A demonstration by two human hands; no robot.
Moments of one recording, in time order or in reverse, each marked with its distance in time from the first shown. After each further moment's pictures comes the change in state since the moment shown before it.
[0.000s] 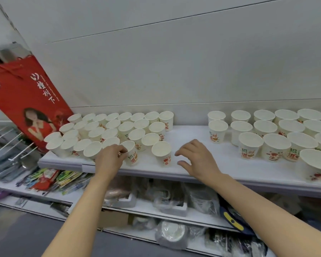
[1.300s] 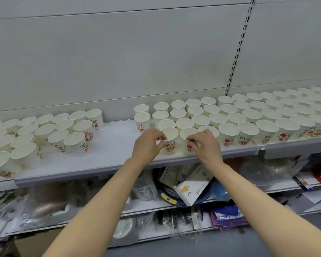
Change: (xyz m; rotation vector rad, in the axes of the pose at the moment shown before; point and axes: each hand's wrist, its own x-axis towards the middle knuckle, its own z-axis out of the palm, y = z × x) left_hand -0.066 0.309 0.070 -0.417 -0.142 0.636; right_hand -0.157 0.108 -0.143 -0.182 0.232 0.513
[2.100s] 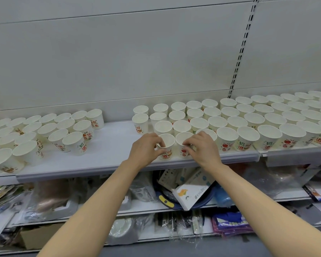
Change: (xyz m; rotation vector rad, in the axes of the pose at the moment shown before) left_hand 0.004 0.012 0.004 0.115 -0.089 -0.045; right_hand 0.012 0.023 0.001 0.028 -0.041 -0.184
